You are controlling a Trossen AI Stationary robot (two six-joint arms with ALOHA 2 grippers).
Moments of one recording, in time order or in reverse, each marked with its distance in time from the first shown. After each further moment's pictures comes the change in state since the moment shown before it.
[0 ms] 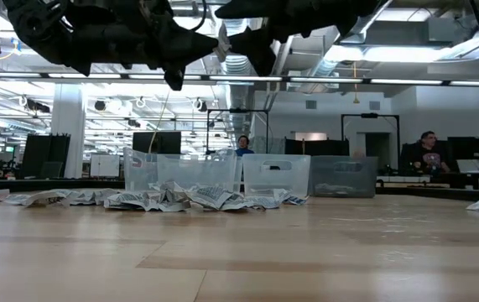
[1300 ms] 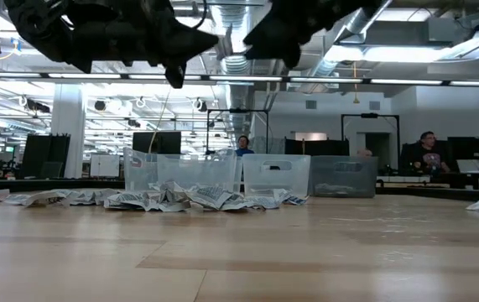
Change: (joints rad) left arm 0.009 -0.008 0.008 -0.030 0.009 -0.026; right arm 0.039 -0.163 -0.008 -0.229 0.256 -0.196
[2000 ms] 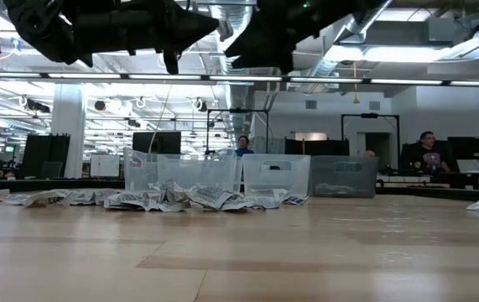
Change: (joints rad) left arm 0.008 -0.004 -0.004 0.210 -0.226 -0.005; right arm 0.011 0.080 0.007 0.151 0.210 0.084
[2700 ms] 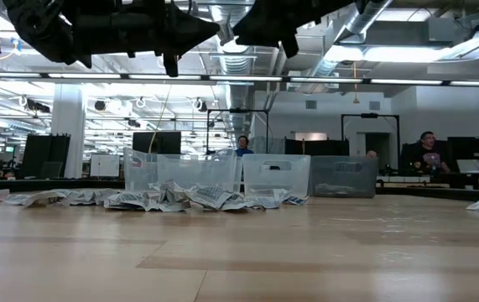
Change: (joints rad) left arm -0.002 0.002 -0.002 -0.028 -0.002 0.000; right arm -0.021 -0.063 0.002 0.097 0.096 -0.004
